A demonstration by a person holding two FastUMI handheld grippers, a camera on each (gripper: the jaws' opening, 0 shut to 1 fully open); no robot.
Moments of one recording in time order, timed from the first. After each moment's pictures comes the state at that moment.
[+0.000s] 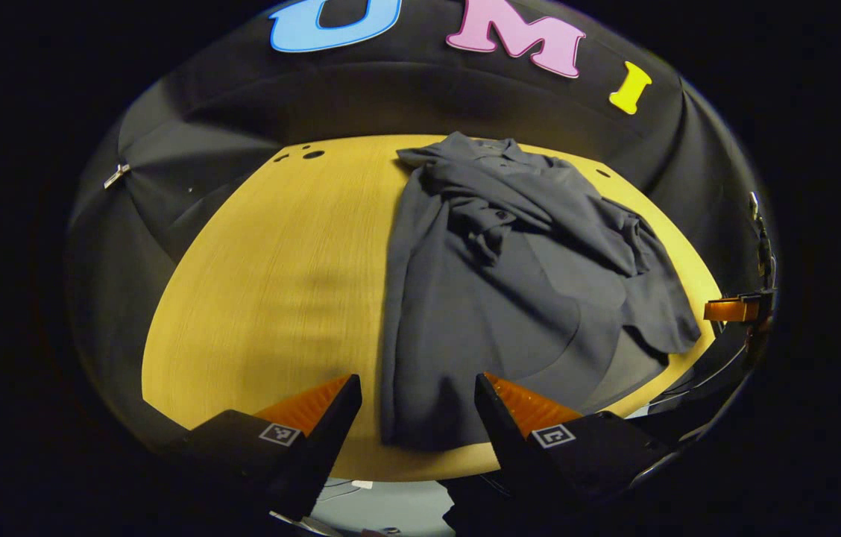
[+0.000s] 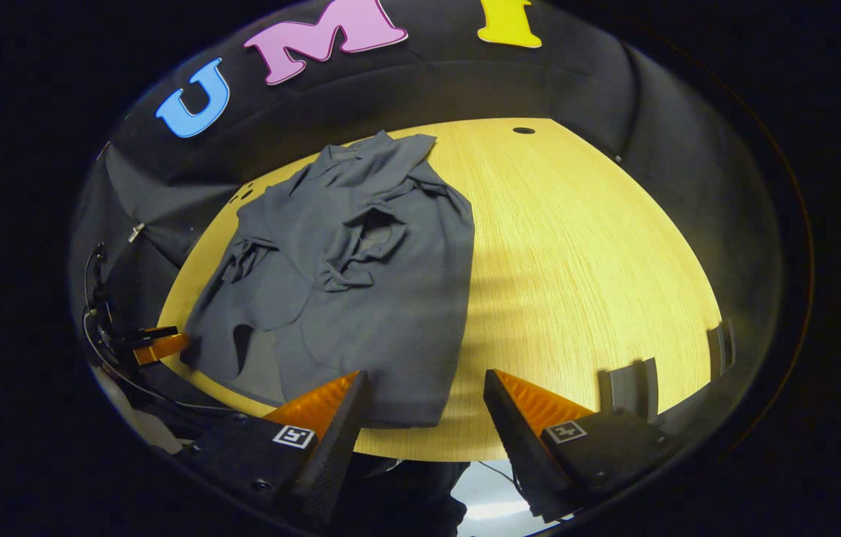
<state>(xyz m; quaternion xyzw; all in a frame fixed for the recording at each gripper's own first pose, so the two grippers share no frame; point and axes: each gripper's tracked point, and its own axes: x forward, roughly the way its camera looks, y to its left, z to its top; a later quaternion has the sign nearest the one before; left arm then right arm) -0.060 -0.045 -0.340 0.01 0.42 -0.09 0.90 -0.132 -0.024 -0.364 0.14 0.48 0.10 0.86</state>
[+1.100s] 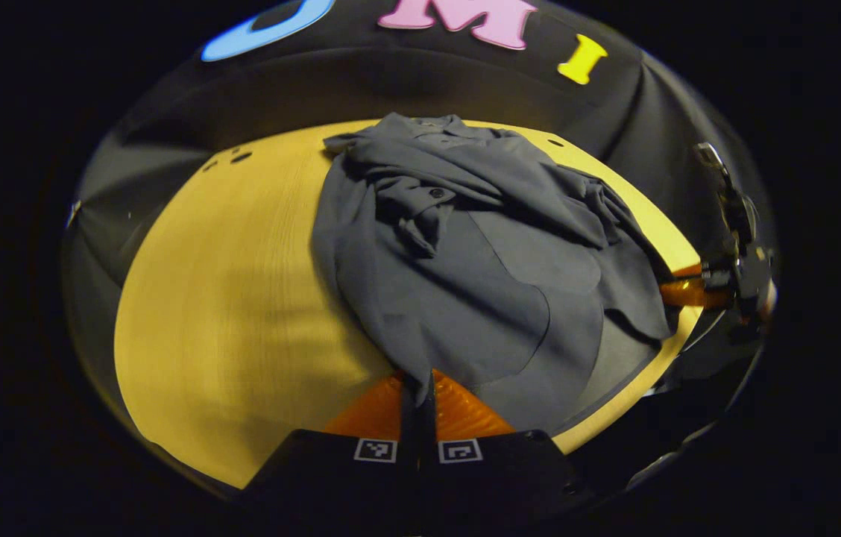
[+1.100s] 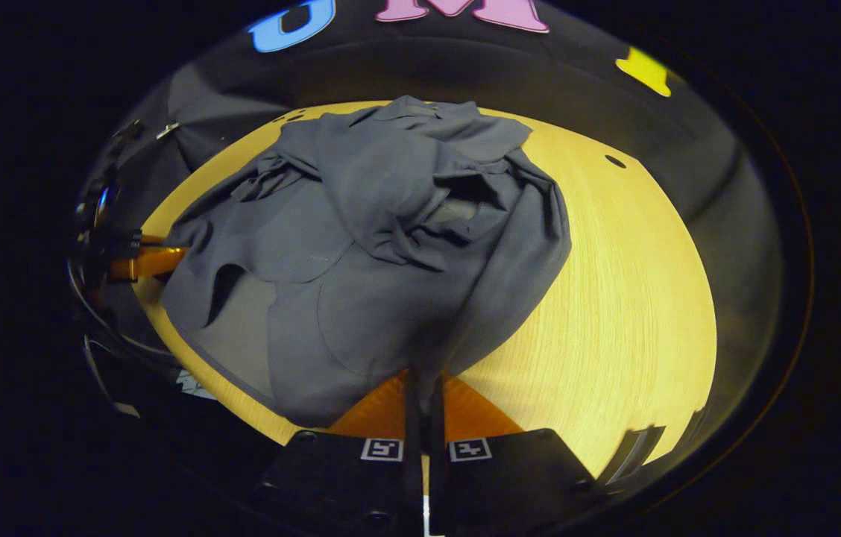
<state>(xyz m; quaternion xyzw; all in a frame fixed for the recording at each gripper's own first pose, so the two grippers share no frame) -0.041 -0.100 -0.359 0.03 0.45 -0.18 0.87 -0.112 0.040 -0.396 -0.02 0.49 0.20 0.85</state>
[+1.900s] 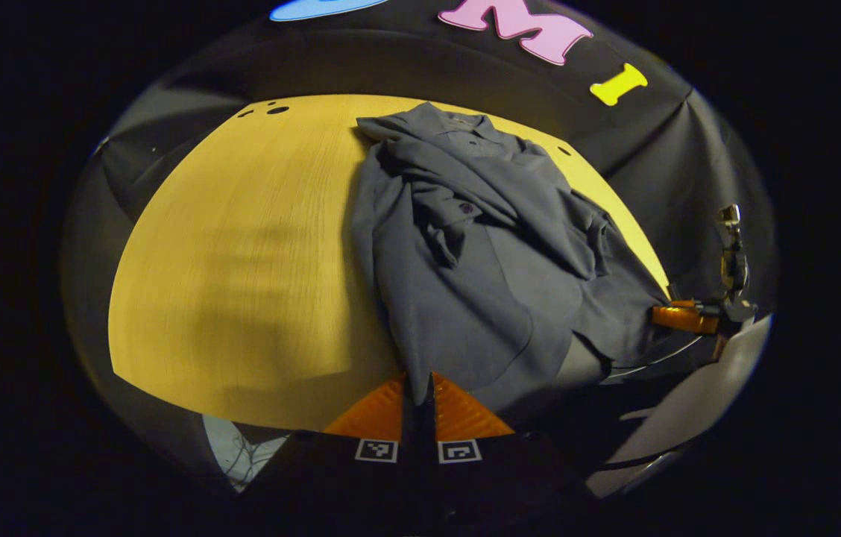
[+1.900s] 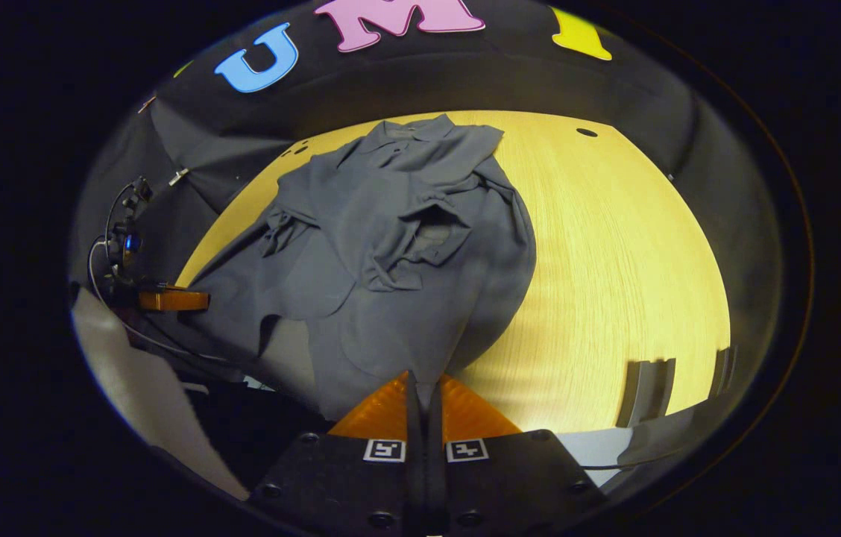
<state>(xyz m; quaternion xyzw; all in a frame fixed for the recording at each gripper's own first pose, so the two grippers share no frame) -0.093 -0.081 -0.306 -0.05 0.50 -0.18 0.85 -0.173 0.009 -0.327 0.10 0.49 0.20 0.84</state>
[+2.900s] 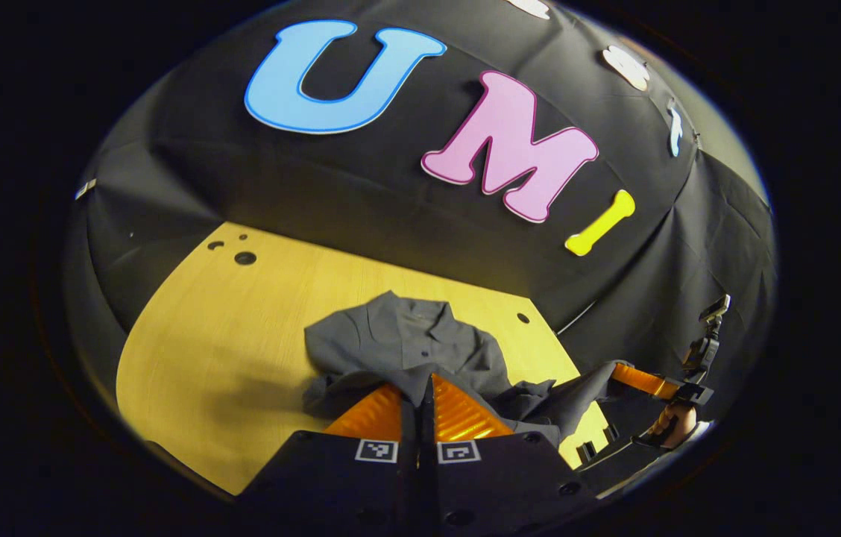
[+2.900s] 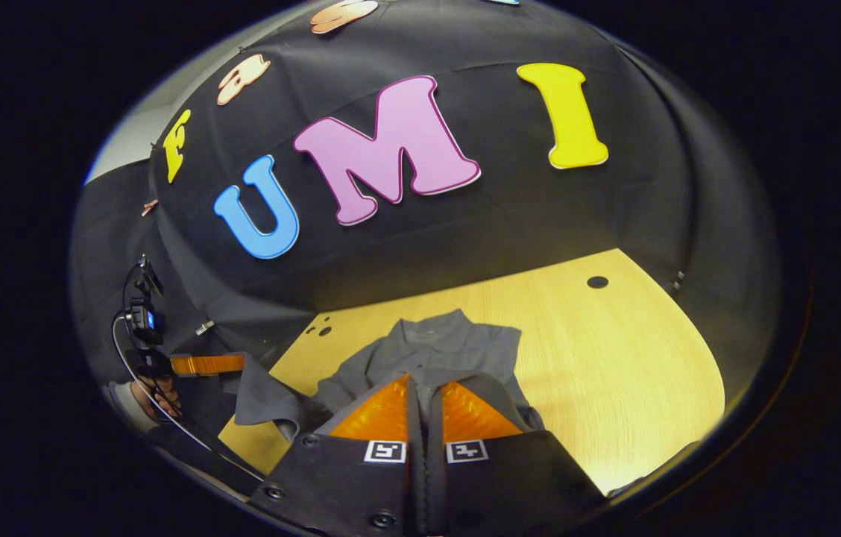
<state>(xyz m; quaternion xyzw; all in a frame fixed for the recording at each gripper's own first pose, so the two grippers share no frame) 0.123 -0.129 -0.093 -0.15 0.27 -0.20 0.93 0.054 0.010 -0.149 0.22 0.22 0.18 0.93</state>
